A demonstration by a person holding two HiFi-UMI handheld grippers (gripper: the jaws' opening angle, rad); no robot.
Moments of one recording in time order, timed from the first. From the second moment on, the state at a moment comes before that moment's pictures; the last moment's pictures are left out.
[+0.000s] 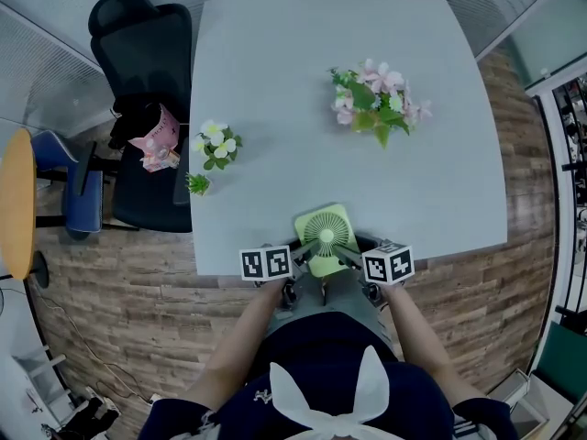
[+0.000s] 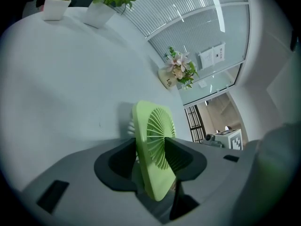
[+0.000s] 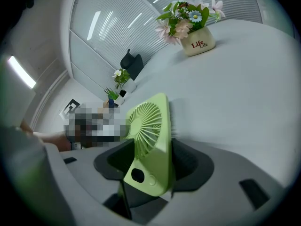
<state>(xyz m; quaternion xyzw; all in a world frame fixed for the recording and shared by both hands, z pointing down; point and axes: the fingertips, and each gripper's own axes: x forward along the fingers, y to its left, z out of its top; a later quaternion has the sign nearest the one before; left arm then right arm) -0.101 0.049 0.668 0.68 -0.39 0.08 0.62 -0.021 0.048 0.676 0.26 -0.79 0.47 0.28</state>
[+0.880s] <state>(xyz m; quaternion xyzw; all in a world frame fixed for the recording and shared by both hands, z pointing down) -0.107 0.046 0.663 0.66 -0.39 0.11 0.64 -0.026 0.047 0.670 0.27 -0.78 0.49 0.27</state>
